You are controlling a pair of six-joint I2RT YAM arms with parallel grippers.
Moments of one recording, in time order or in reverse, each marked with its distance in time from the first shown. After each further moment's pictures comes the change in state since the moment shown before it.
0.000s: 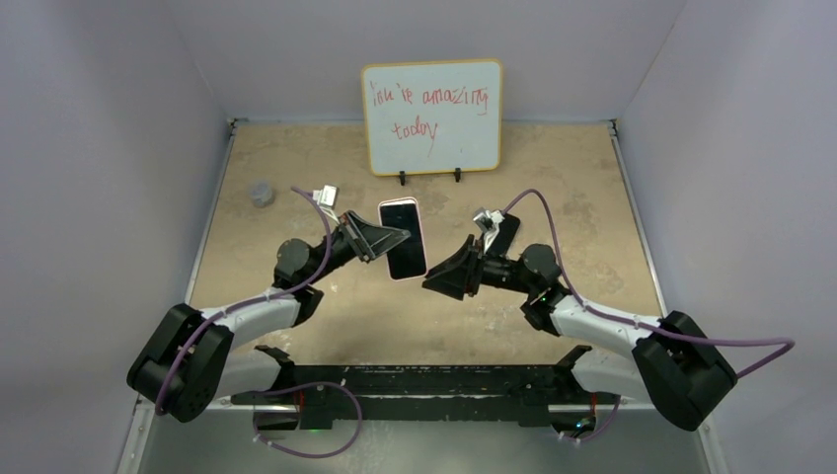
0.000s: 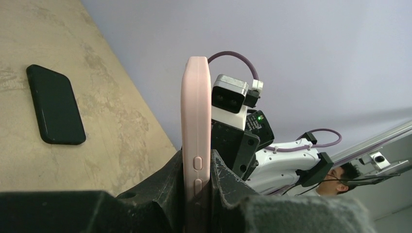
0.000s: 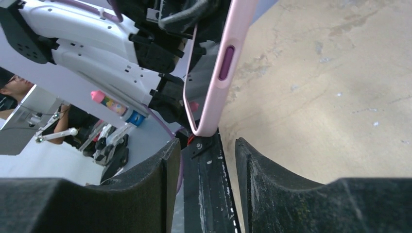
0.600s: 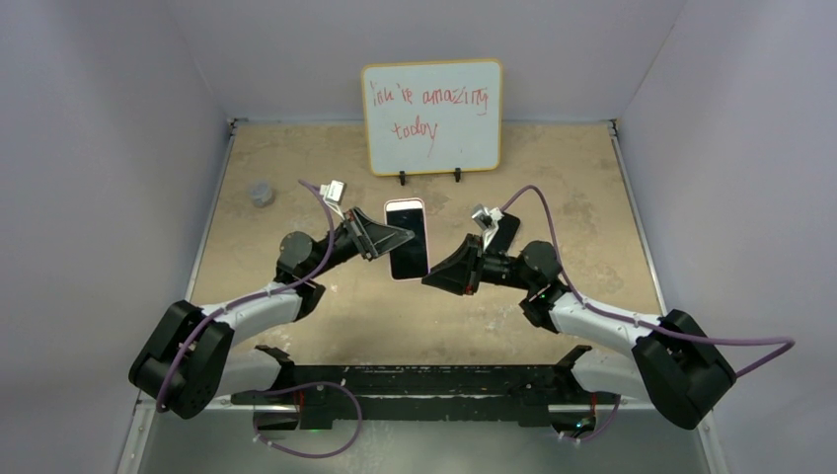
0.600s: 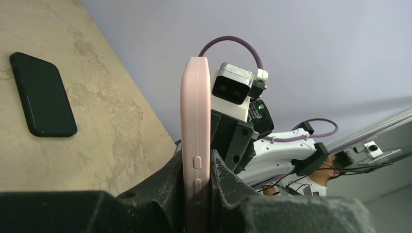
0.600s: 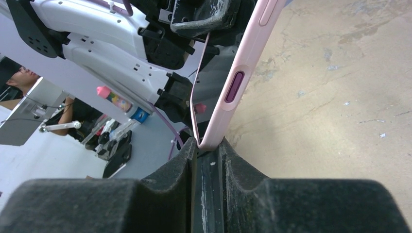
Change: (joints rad) left arm 0.000 0.018 0.052 -0.049 0.067 -0.008; right arm 0.000 0.008 0.033 0.020 -0.047 0.003
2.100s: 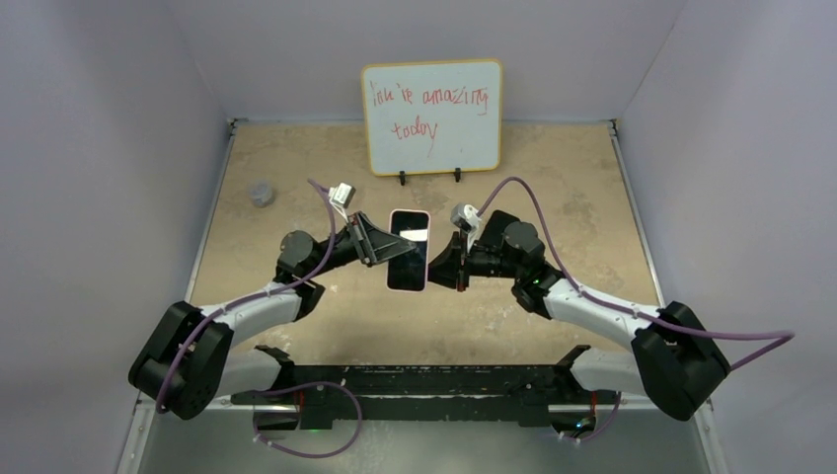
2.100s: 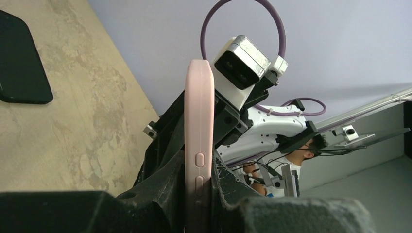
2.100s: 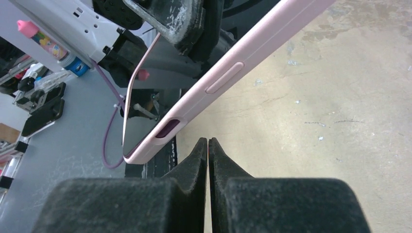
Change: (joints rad) left arm 0.003 0.001 0.001 -0.026 0.120 -0.093; right arm 0.005 0.049 0.144 -0.329 -0.045 -0.461
